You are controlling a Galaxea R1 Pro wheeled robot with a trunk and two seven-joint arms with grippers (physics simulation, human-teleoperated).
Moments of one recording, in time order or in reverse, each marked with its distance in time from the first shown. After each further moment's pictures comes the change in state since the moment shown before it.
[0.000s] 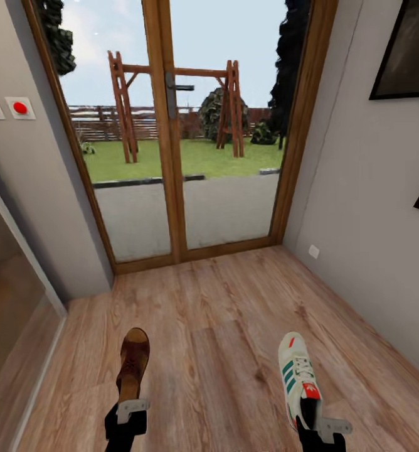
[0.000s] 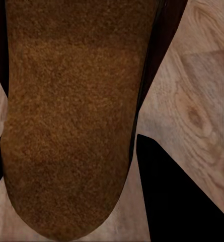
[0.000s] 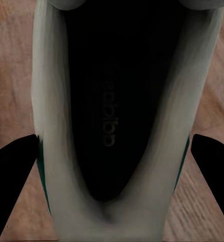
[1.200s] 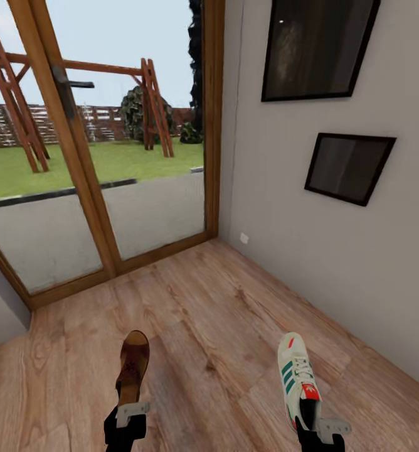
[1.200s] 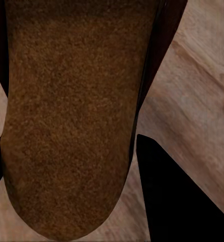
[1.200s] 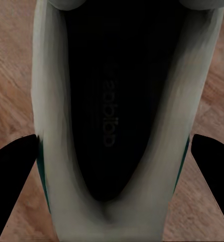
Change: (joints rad) left arm 0.003 0.002 0.009 0.021 -0.001 -0.013 -0.012; right arm 0.000 0.003 0.000 0.005 -0.002 -0.006 0.000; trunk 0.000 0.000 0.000
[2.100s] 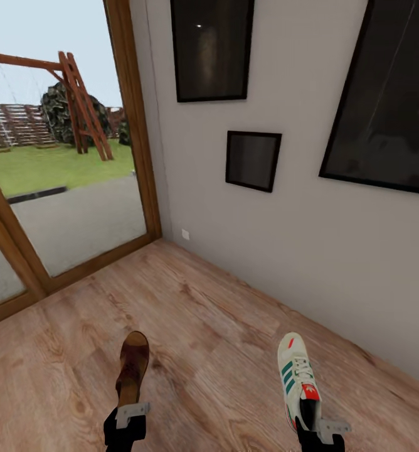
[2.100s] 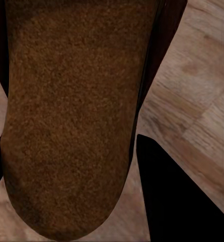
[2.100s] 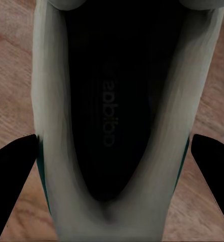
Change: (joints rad) left arm 0.003 0.000 0.000 0.001 0.000 0.000 0.000; right arm 0.000 0.000 0.000 0.001 0.000 0.000 0.000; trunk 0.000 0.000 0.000
